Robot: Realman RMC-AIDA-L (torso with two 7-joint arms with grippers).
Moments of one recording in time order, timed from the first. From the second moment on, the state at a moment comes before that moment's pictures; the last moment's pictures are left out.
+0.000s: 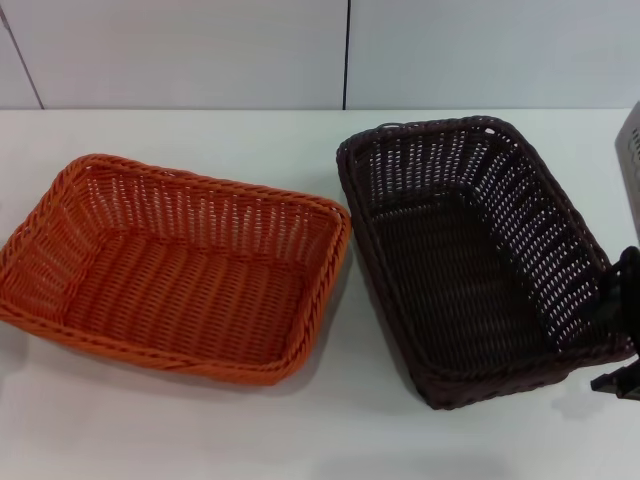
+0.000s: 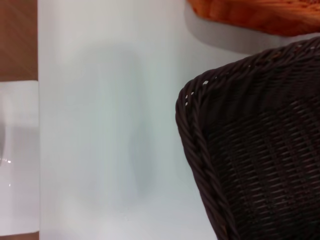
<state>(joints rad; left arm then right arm) -0.28 -2.06 -1.59 -0.35 2.88 1.08 -0.05 0.61 2.07 -1.33 -1.76 -2.66 -2.07 1.97</state>
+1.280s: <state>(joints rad) -0.28 -2.06 -1.59 -0.35 2.88 1.08 -0.05 0.65 2.08 -1.52 -1.50 -2.71 -1.86 2.09</state>
